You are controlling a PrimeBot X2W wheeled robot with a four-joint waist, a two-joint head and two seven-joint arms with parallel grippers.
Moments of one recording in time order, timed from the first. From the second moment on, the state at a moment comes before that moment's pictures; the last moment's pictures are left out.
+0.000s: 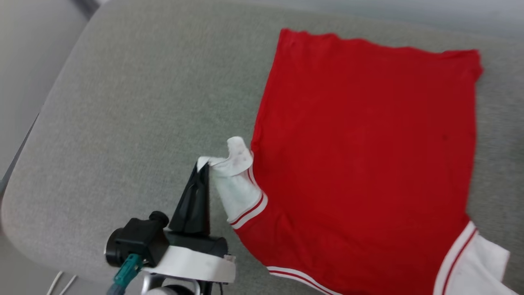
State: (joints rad) left arm -0.04 0.18 -0.36 -0.23 -0.36 0.20 -0.15; right arm -0.65 -0.43 -0.20 0.51 0.46 0.13 0.53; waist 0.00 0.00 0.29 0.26
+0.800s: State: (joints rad) left arm -0.18 0.09 -0.41 -0.07 -0.40 0.12 -0.25; right arm -1.02 -0.47 -0.24 0.74 0.25 0.13 0.93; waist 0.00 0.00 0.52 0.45
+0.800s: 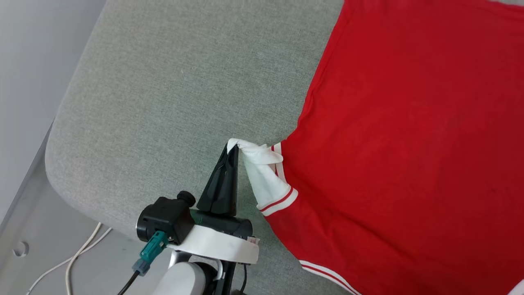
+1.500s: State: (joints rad) left arm 0.00 0.26 -0.25 0.01 -0.46 0.21 -0.15; right arm -0.44 -0.54 0.05 0.20 0.47 0.13 0.92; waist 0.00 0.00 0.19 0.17
